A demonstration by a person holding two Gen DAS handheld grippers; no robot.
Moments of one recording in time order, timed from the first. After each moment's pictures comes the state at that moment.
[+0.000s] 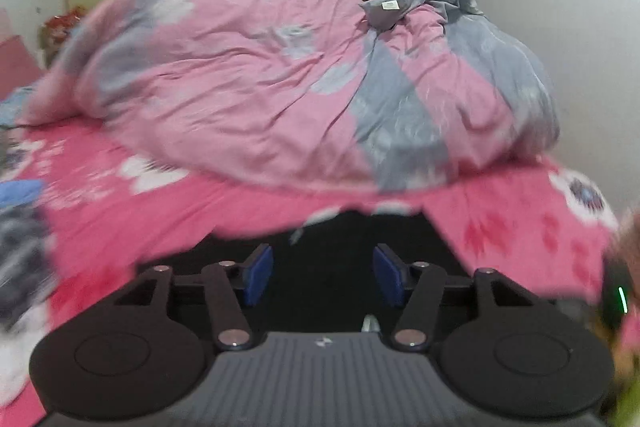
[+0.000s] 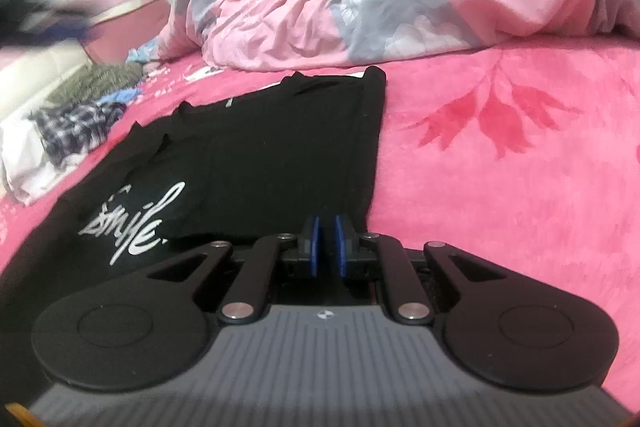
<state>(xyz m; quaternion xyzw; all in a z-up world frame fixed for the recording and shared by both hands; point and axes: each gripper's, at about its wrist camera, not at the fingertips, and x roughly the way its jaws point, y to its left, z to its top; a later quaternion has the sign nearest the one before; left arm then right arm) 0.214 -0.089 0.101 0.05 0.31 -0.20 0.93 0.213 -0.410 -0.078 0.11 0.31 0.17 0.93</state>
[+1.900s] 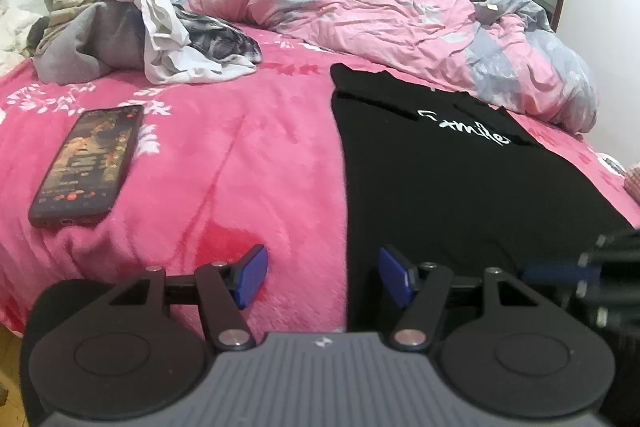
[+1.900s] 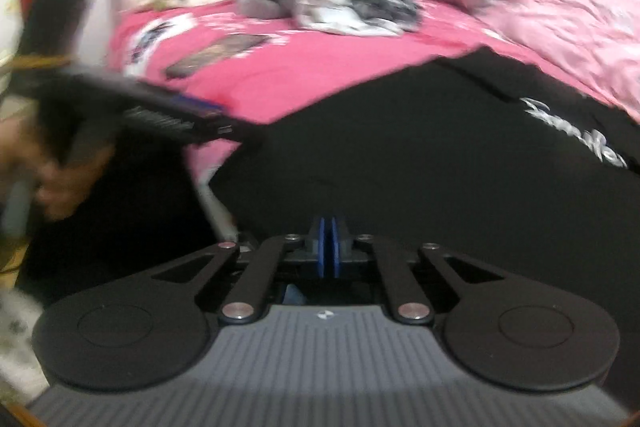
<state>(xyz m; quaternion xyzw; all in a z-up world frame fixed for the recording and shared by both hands) -0.057 0.121 -0.064 -0.06 0.31 -0.08 0.95 -0.082 -0.093 -0.051 -0.14 0.28 0.36 0.88</state>
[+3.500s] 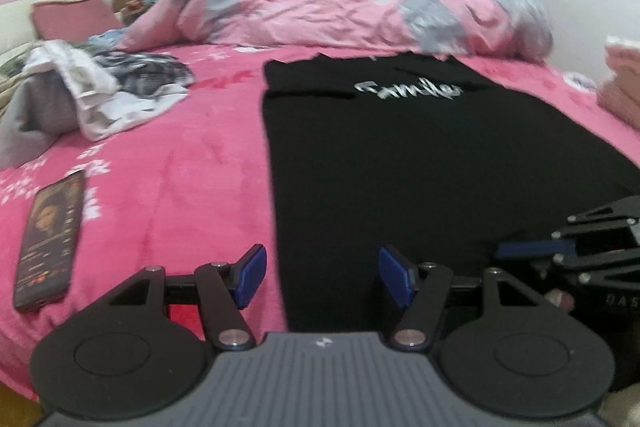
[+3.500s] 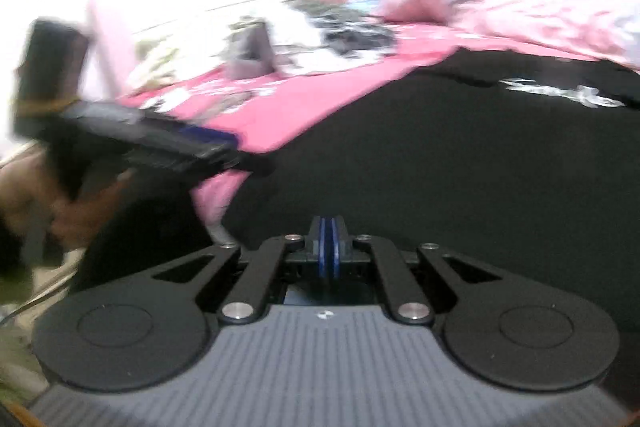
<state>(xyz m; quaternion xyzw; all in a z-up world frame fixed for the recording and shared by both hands) -0.055 0.064 -0.052 0.07 0.32 -0.14 0.93 -0.081 -0.137 -0.078 0.01 0.27 0.35 0.90</state>
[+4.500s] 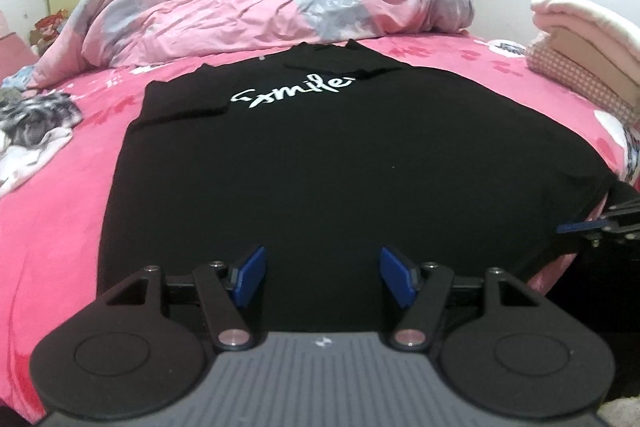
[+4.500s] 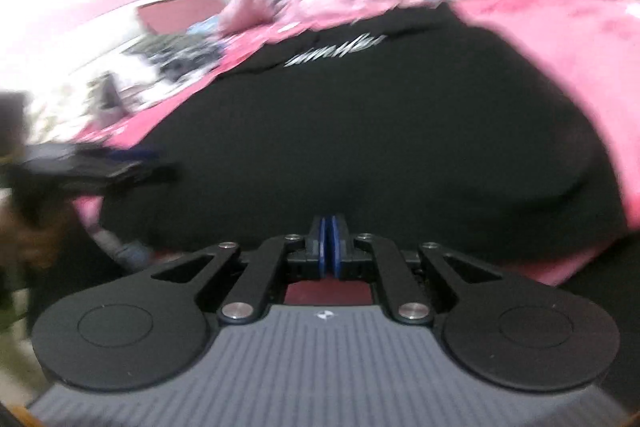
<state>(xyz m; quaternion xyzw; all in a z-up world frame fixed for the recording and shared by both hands) -0.033 -0.034 -0.058 0.11 0.32 -0.25 0.91 -0.131 -0.296 -0.089 0.12 0.31 0.19 0.92</state>
